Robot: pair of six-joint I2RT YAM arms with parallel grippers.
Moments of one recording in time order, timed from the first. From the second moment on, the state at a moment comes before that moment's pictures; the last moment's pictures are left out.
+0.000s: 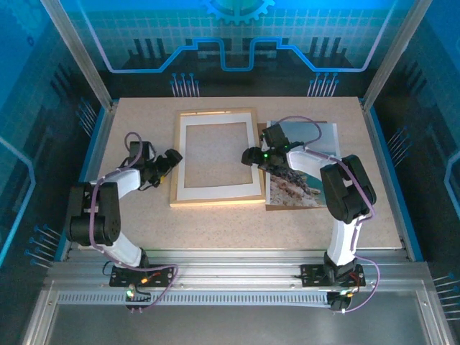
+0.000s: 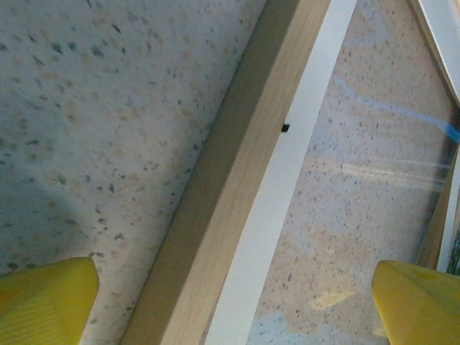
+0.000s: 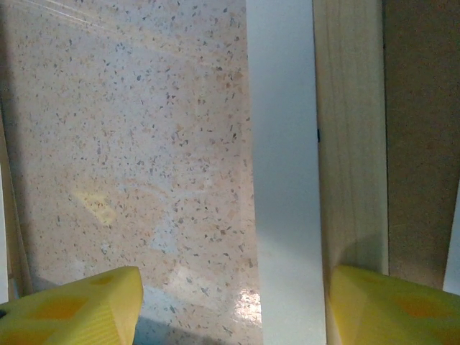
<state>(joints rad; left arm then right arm) 0.07 1.61 0.77 -0.06 0.37 -0.77 0.42 1.90 1.23 -0.30 -0.28 0.65</state>
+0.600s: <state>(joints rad) 0.01 1.63 0.76 -0.03 0.37 -0.80 0.46 1.90 1.23 -0.30 -0.26 0.68</state>
